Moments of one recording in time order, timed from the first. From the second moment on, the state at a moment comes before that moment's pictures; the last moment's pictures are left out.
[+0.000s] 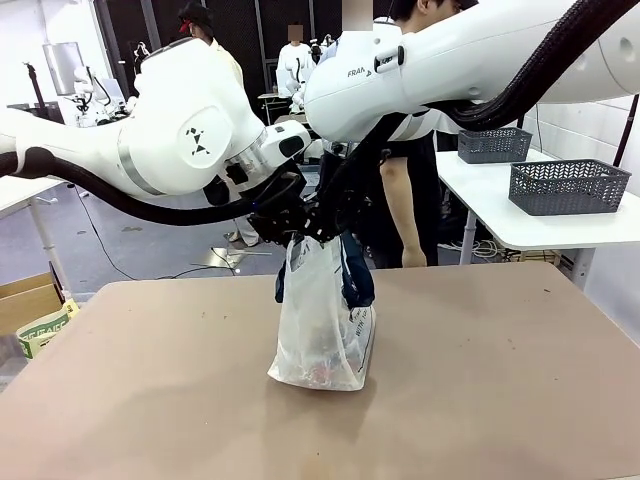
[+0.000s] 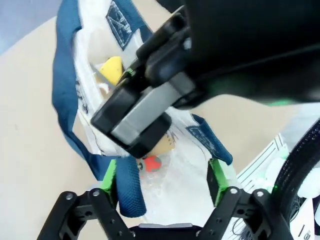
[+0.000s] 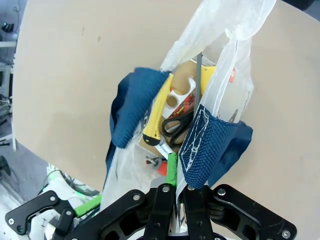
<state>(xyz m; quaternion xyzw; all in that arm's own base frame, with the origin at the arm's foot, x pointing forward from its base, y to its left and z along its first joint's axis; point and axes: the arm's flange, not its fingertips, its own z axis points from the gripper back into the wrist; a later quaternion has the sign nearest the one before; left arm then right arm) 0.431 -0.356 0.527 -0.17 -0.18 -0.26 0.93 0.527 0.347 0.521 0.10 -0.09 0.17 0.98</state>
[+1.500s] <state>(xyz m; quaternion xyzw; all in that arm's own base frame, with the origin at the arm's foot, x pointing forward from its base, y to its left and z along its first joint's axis) 0.422 -0.357 0.549 -0.19 -0.22 -0.26 0.92 0.527 0.349 0.521 0.10 -0.09 0.17 0.98</state>
